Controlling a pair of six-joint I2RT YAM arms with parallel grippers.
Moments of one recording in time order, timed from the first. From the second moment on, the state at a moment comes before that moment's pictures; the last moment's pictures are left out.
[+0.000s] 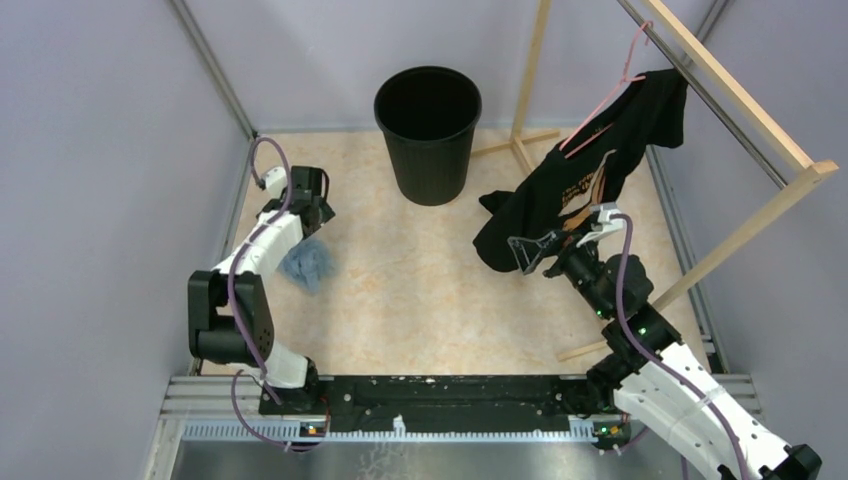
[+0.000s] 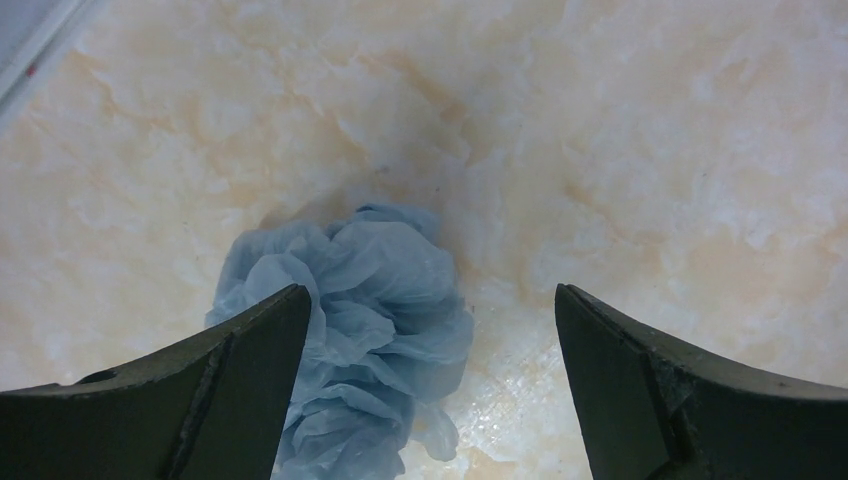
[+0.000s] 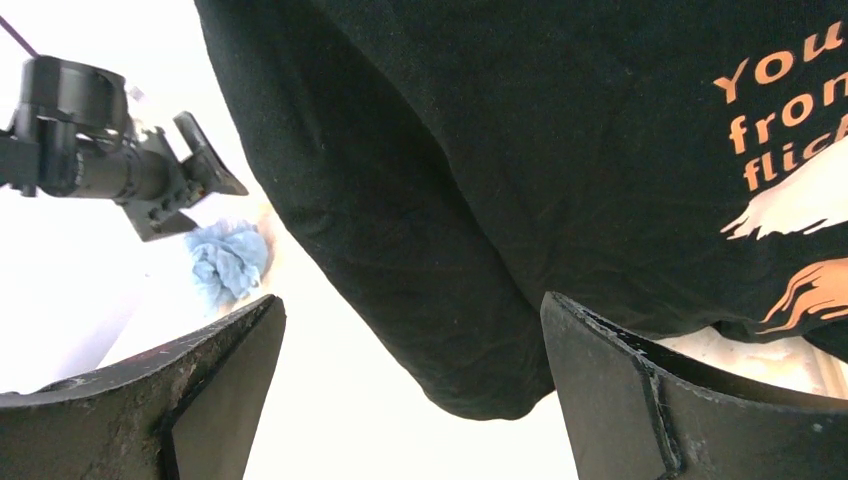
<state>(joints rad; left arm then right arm) -0.09 1.51 1.06 -0.50 -0.54 -0.71 0.56 0.54 0.49 0.02 0.07 0.44</state>
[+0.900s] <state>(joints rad) -0.01 1.59 1.06 -0.38 0.00 -0.62 0.57 0.67 0.44 0.11 -0.41 0.37</state>
